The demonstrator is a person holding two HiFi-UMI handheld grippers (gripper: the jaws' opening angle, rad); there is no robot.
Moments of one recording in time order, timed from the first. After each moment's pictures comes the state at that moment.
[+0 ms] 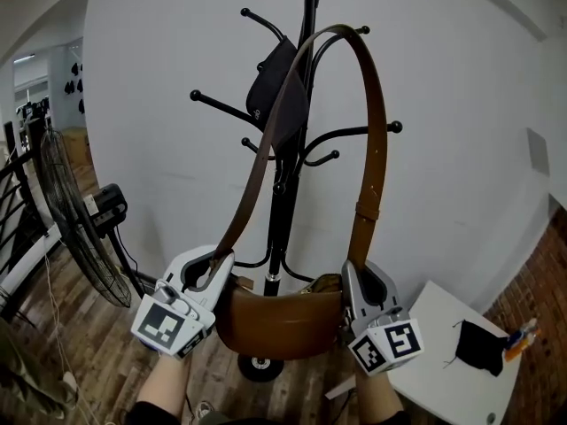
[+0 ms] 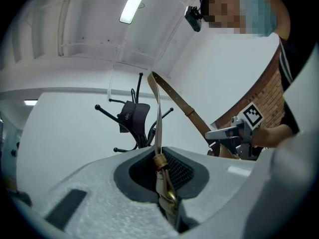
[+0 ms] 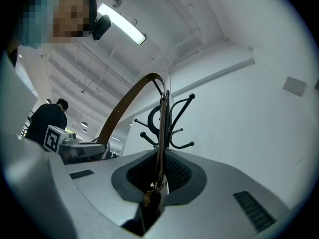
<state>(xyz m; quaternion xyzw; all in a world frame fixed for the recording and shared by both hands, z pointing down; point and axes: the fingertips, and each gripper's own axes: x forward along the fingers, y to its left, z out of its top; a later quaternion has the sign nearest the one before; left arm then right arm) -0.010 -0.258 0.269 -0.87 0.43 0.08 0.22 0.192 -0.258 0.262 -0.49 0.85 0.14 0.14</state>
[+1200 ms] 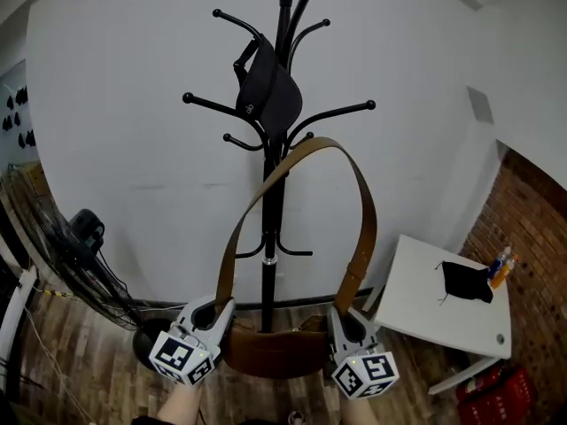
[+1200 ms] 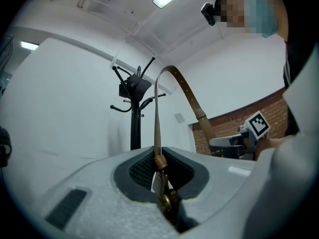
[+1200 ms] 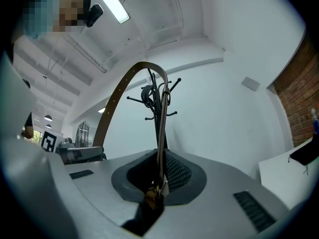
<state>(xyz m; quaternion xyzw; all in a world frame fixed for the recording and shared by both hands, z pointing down) -0.071 -0.233 0.389 -0.95 0.31 0.07 0.06 0.132 -0.164 0.399 -0.65 0.75 0.01 0.10</state>
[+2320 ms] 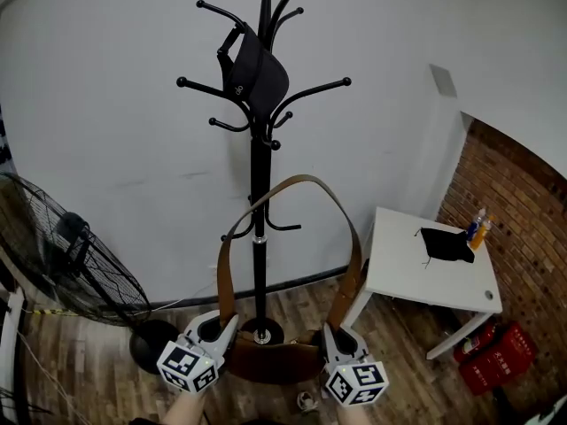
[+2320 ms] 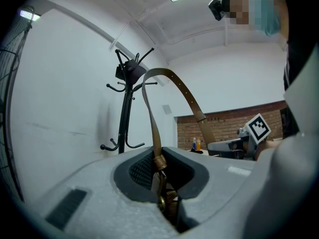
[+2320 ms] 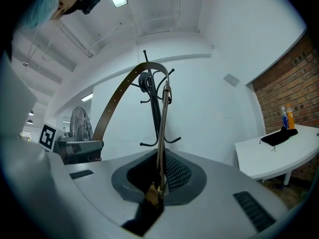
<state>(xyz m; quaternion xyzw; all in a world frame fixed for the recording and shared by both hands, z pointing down) -0.100 -0.181 0.465 -0.98 0.21 0.03 0.00 0.080 -0.080 0.488 -0.72 0.68 -0.06 0.06</state>
